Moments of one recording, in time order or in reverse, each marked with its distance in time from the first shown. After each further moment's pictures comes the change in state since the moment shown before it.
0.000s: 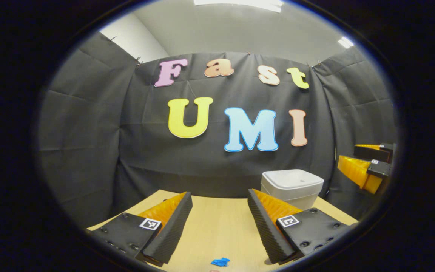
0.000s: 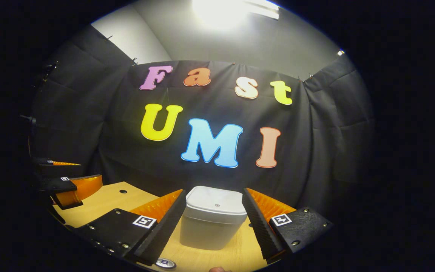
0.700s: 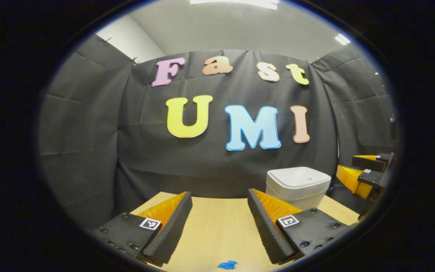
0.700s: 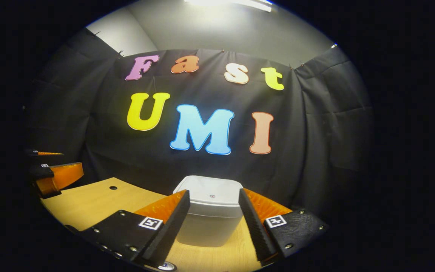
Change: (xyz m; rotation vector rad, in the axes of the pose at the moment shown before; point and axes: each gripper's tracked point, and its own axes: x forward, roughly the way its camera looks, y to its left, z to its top) left arm 0.027 0.004 -0.008 0.029 0.016 -0.018; right arm 0.035 -0.008 -0.038 0.017 0.071 -0.078
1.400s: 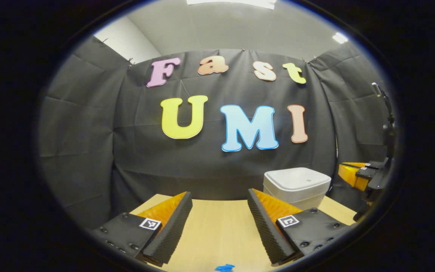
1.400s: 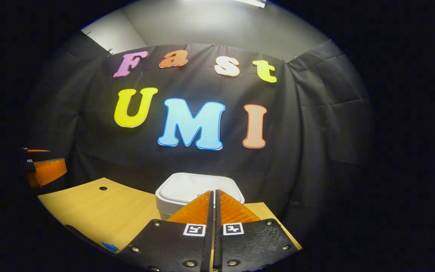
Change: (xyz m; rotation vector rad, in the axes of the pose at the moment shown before) left arm 0.027 -0.012 -0.006 0.008 0.003 -0.015; right arm 0.039 -0.019 -0.017 0.043 0.026 -0.038
